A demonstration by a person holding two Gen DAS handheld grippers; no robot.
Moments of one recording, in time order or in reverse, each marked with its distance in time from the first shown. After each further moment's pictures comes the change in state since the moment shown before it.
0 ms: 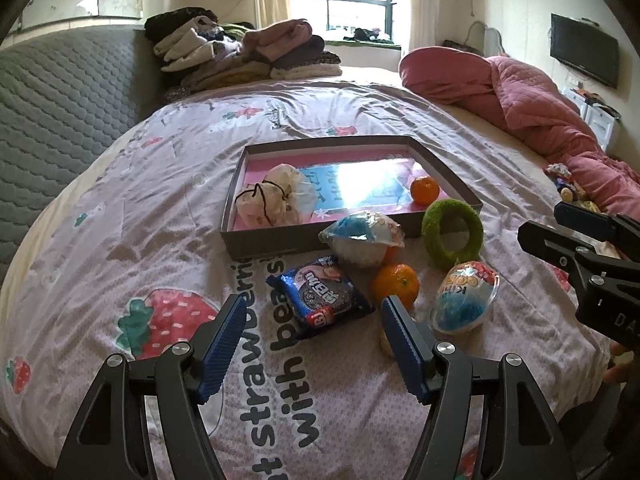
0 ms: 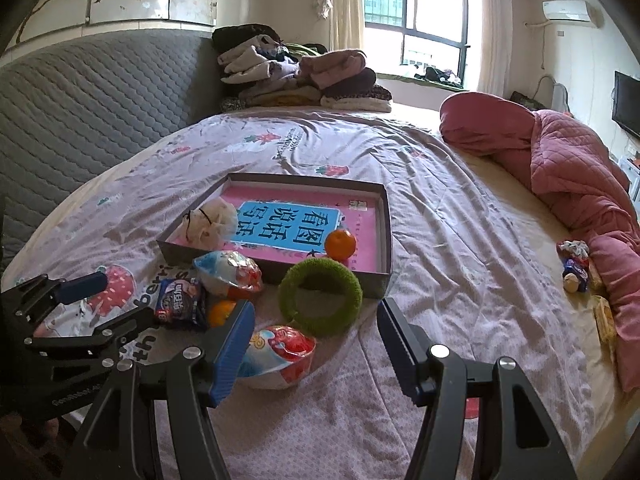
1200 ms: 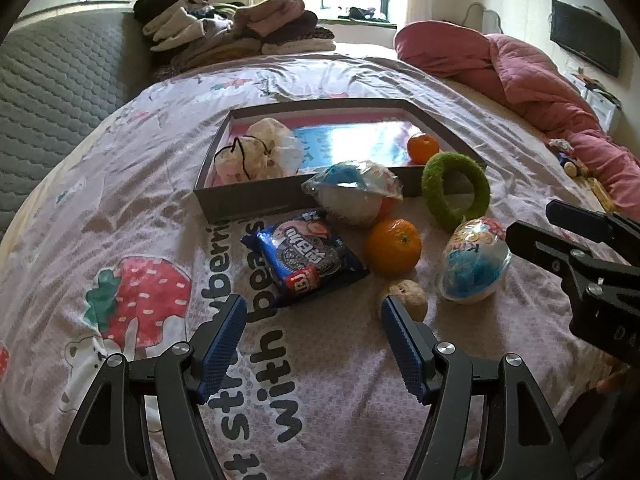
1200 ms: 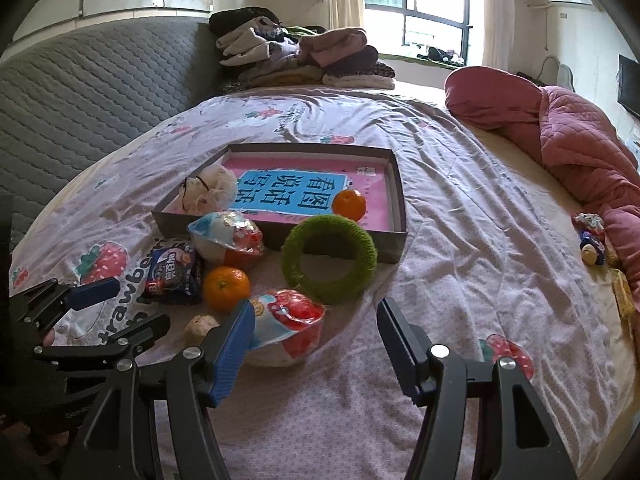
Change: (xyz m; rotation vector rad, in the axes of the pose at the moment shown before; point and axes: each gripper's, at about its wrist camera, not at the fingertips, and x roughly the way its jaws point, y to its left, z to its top) left arm 0.033 -0.010 -0.022 0.010 0.081 -0.015; right arm 0.026 0.004 -0.026 0.020 0.064 0.039
